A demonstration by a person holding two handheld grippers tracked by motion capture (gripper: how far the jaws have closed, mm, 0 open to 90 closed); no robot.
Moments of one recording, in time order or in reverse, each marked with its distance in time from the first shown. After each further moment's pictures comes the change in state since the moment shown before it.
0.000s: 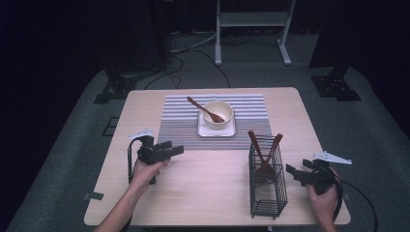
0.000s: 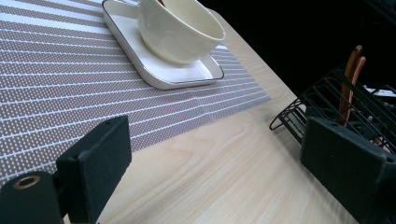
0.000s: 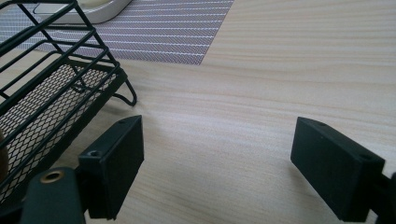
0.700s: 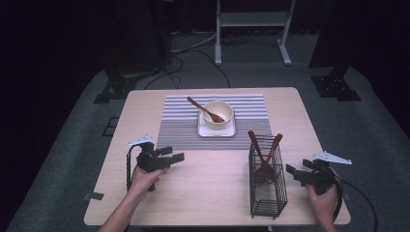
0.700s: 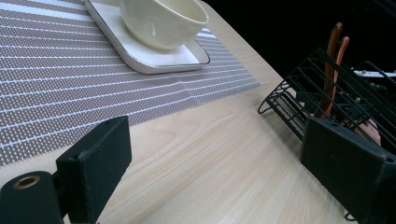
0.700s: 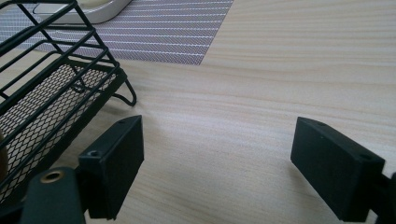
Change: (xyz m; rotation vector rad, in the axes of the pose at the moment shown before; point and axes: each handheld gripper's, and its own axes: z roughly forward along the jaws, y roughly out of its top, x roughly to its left) left arm -0.013 -0.015 -0.009 0.016 -0.021 0.042; right arm 0.000 0.000 0.000 -0.001 -0.001 0.000
